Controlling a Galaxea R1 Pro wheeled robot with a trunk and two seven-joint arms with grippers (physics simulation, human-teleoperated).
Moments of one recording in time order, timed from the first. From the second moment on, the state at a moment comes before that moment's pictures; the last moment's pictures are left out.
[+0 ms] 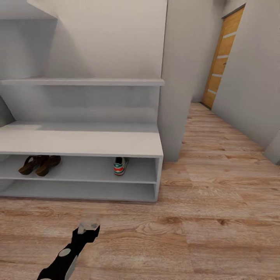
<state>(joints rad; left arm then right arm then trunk) -0.48 0.00 0.36 -0.43 -0.28 -0.21 -0.17 -0.16 -0.34 -0.96 -0.67 0.10 0.06 0.12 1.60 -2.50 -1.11</state>
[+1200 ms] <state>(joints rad) -0.13 0.18 0.37 -0.49 0.07 -0.42 -0.83 -0.16 -0.22 -0.96 -0.53 0.10 -0.14 0.12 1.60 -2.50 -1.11</state>
